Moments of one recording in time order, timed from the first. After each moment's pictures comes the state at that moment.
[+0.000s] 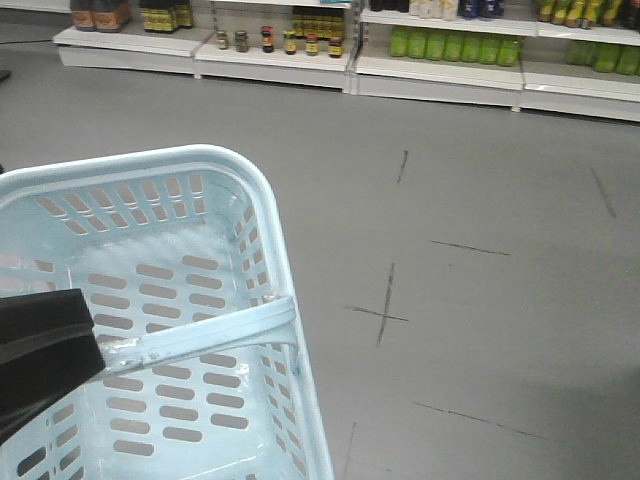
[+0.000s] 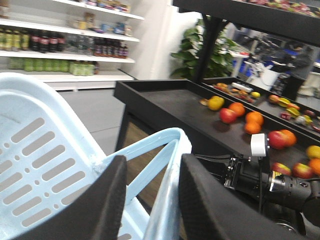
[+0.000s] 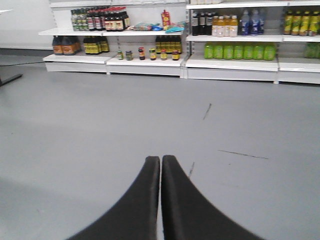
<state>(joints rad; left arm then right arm) -0.23 0.59 -0.66 1.76 -0.76 -2.11 0.10 -0.01 0.03 -0.11 0.25 0.13</state>
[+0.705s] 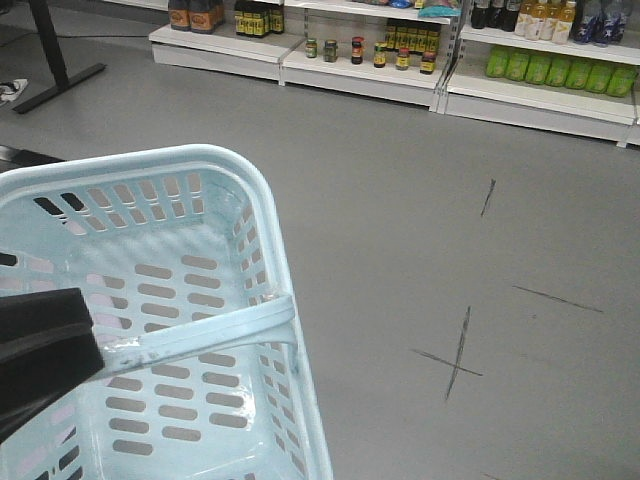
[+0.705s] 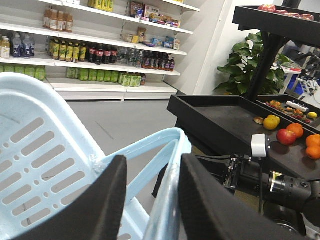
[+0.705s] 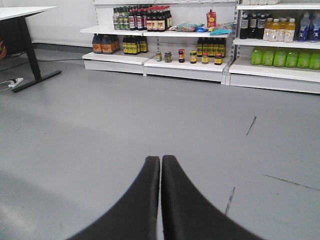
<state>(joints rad) -0.23 0.59 -0.66 1.76 -0.76 -2.11 0.10 -0.01 0.03 -0.11 0.25 0.13</state>
